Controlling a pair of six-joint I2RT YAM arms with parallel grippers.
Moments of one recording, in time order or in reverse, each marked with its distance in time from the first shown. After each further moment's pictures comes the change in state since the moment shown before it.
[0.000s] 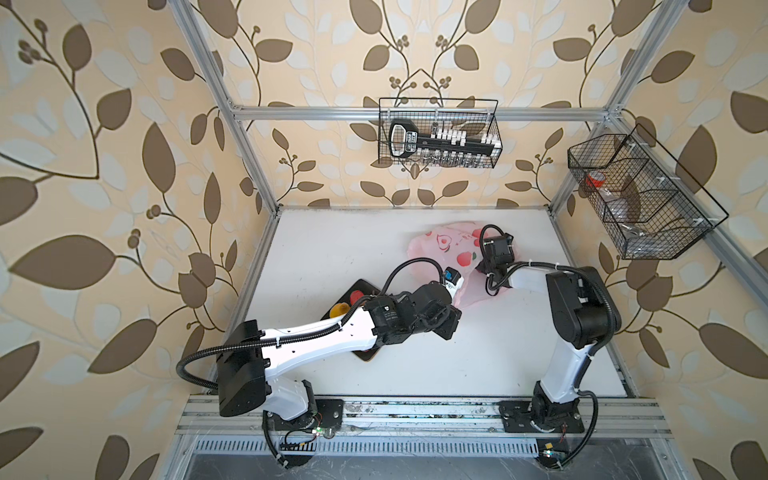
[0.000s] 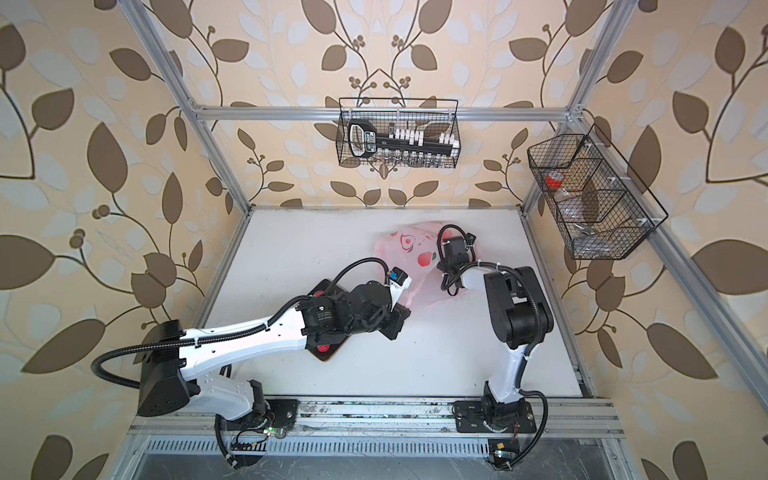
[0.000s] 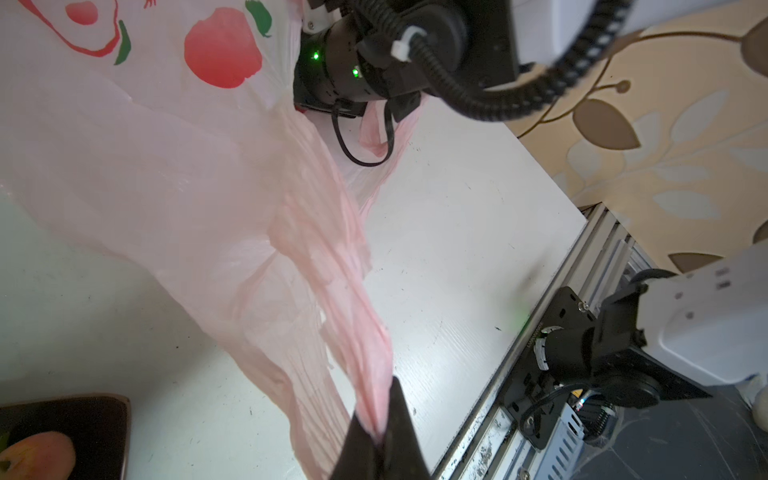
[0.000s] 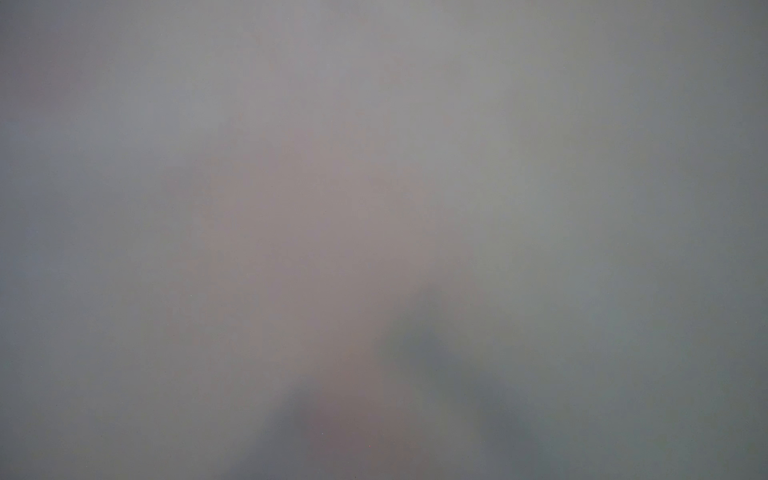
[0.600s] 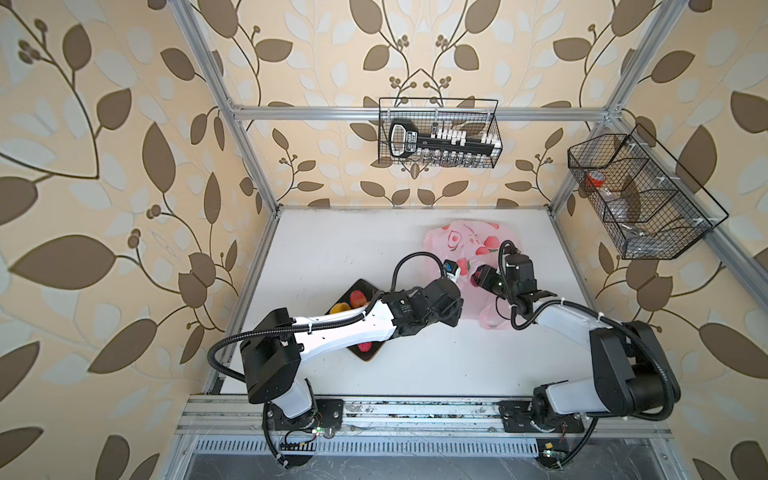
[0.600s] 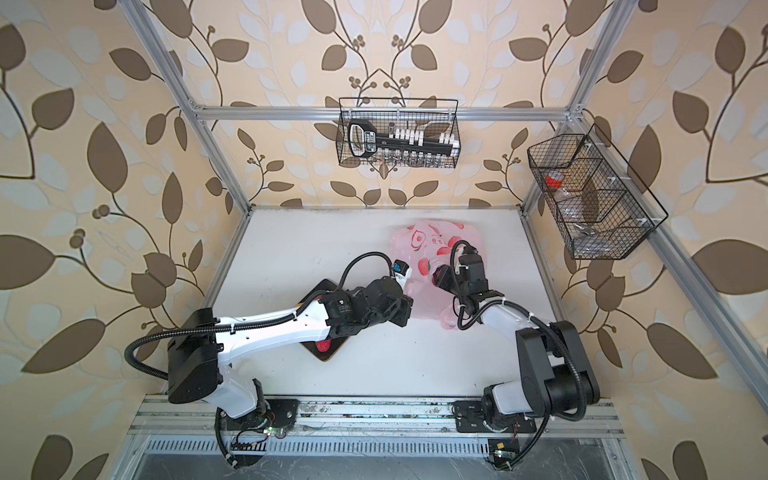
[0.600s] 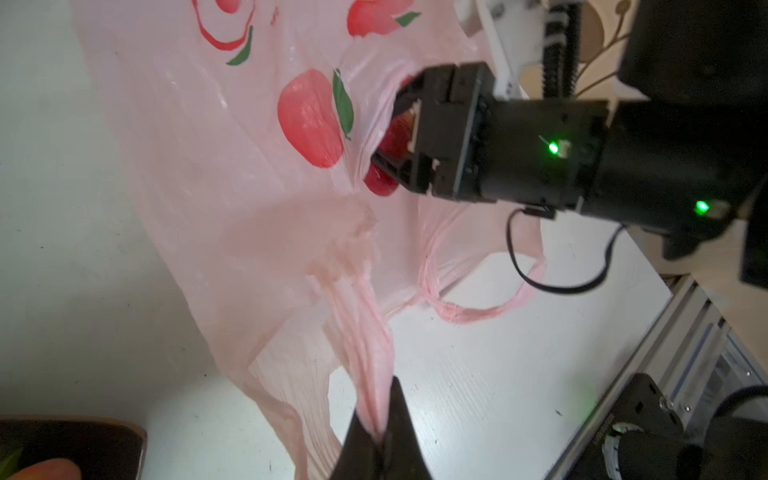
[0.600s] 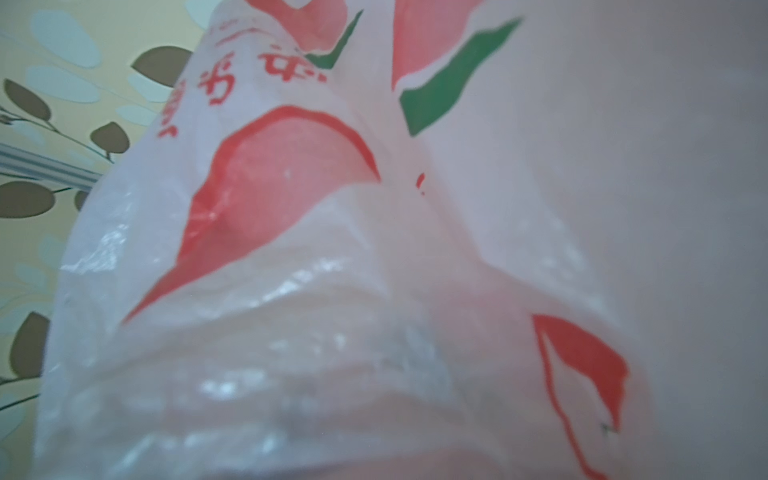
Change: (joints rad) left arm 0.074 0.132 0.043 0.080 -0.117 -0.077; right arm -0.002 -0.458 -0.367 0.085 -0.434 -0.018
